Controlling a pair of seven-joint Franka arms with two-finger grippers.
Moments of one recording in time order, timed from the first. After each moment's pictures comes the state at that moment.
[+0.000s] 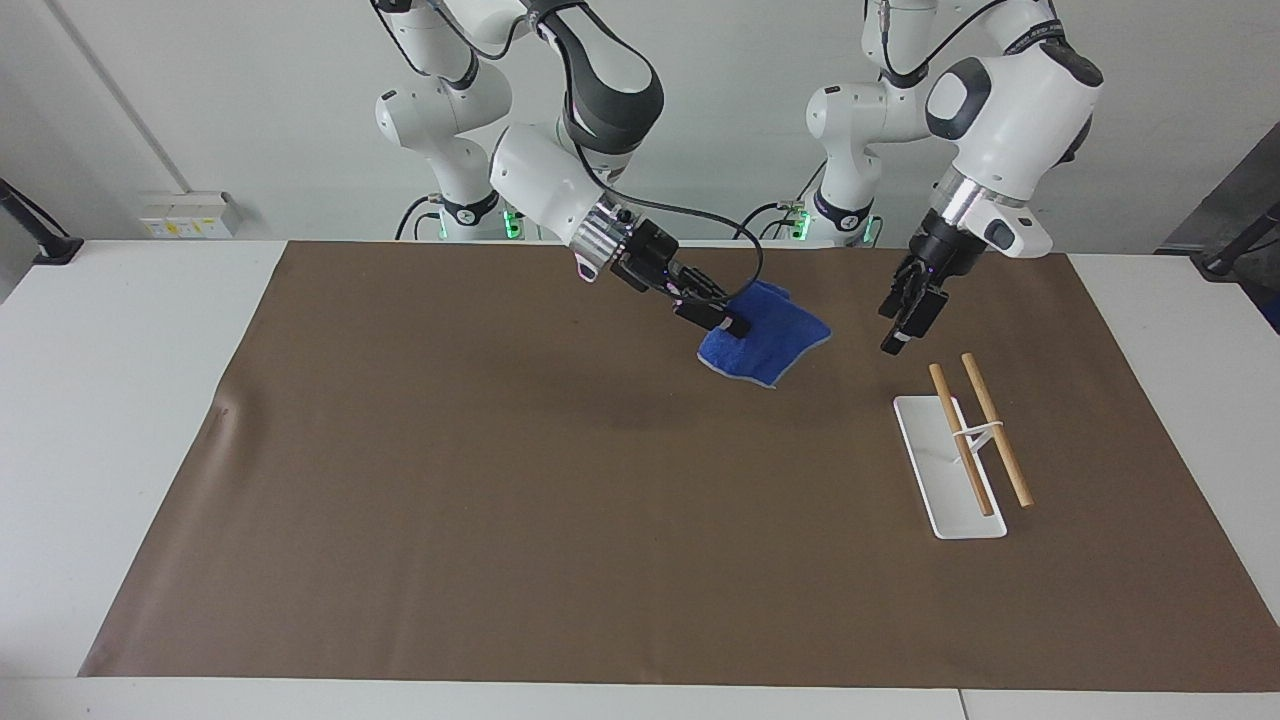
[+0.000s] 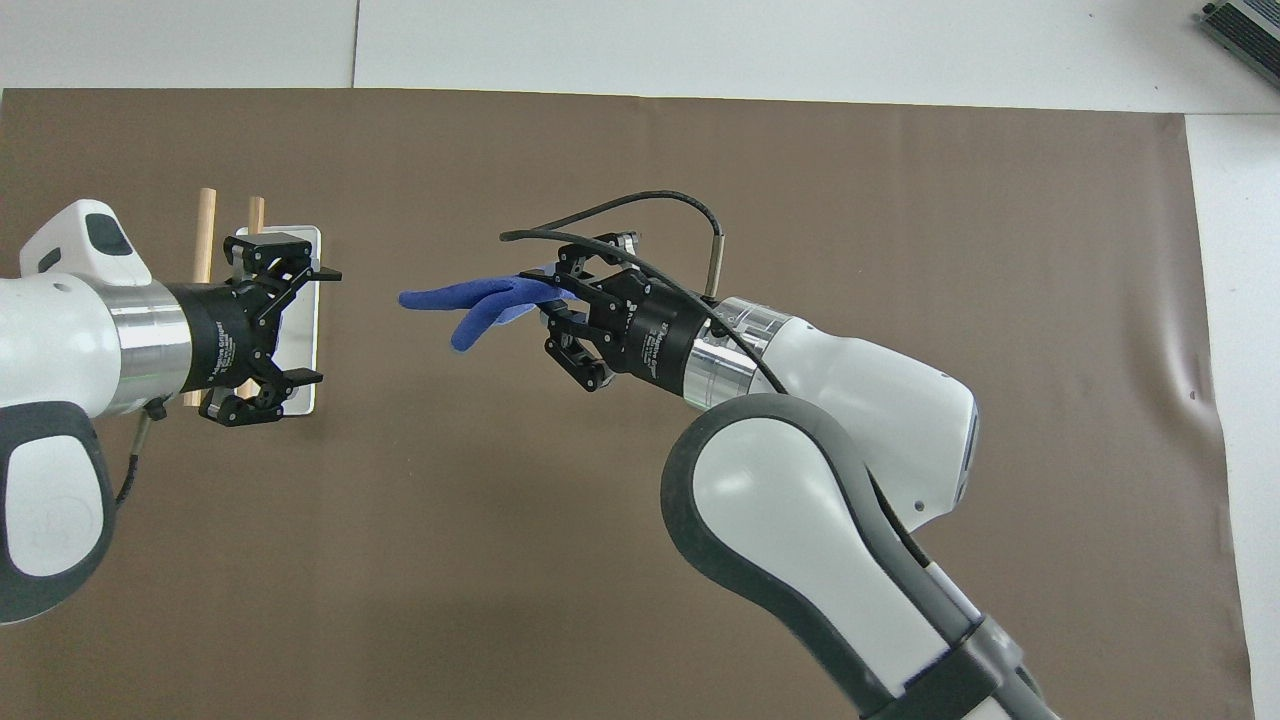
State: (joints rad) left arm -0.02 -0.18 -0.21 -2.07 -0.36 2.20 -1.29; right arm 0.52 0.16 0.12 -1.85 1.45 2.73 0.87
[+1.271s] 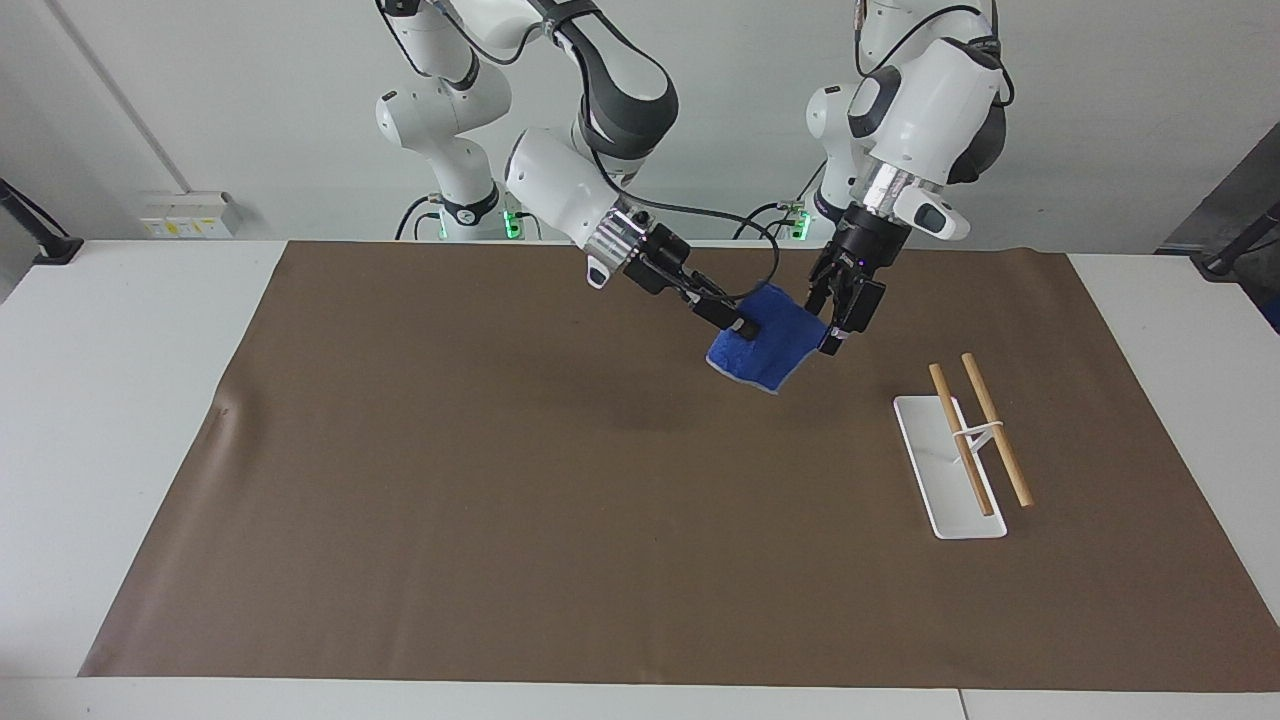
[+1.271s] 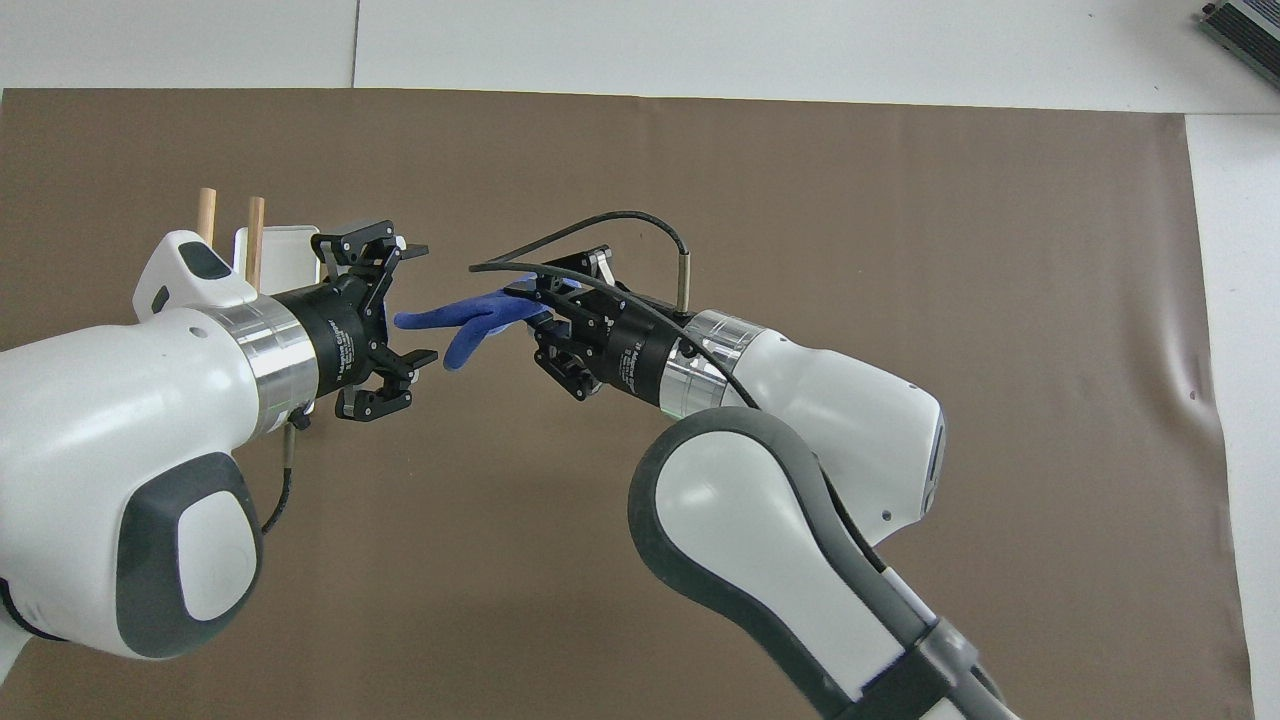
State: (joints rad) left arm -0.02 -0.18 -0.36 -2.12 -0.42 2.48 -1.57; right arm 0.55 0.17 0.12 -1.85 1.45 2.76 0.71
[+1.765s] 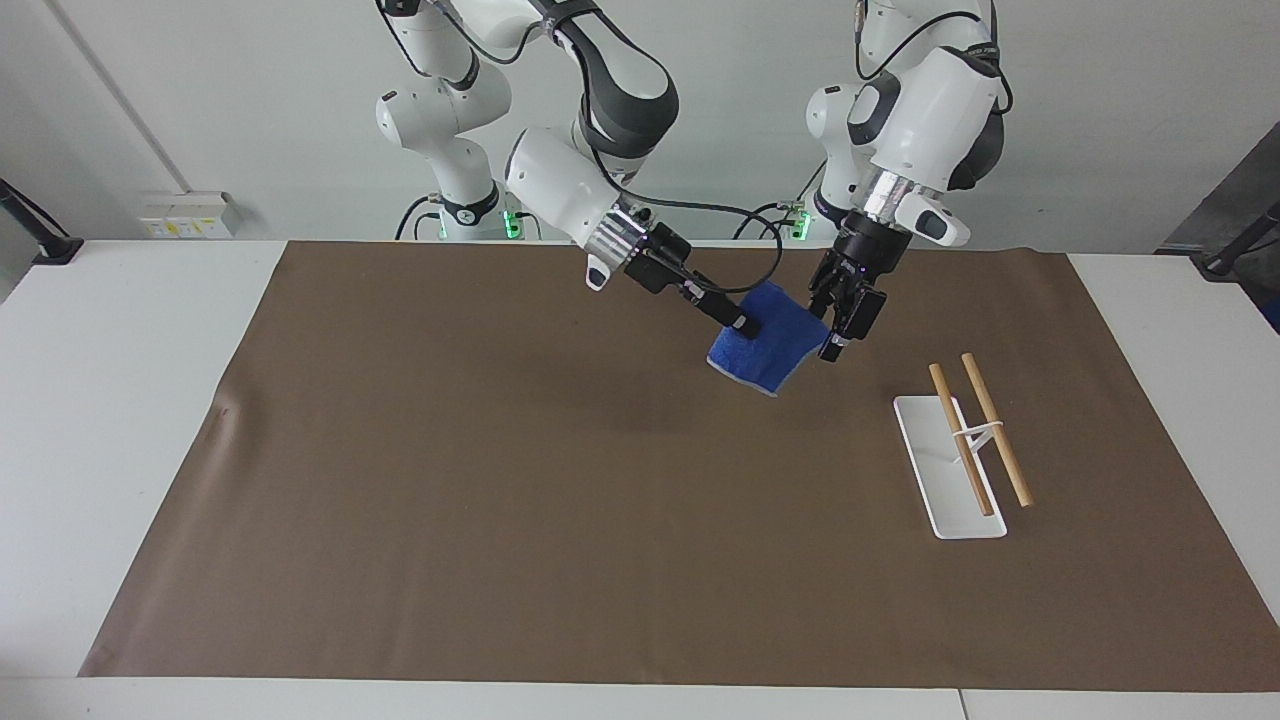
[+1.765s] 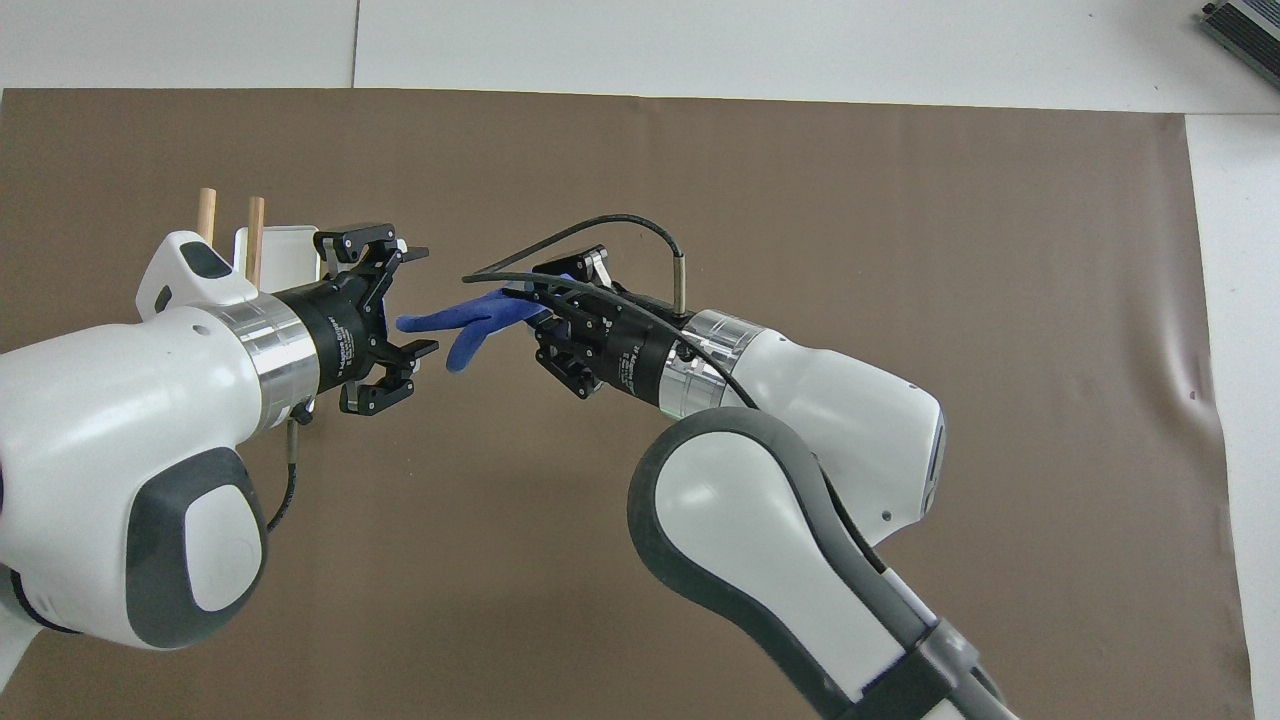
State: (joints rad) left arm -0.02 -0.16 -0.36 -2.13 -0.42 2.51 -1.57; right arm 0.55 0.17 0.12 -1.85 1.45 2.76 0.66
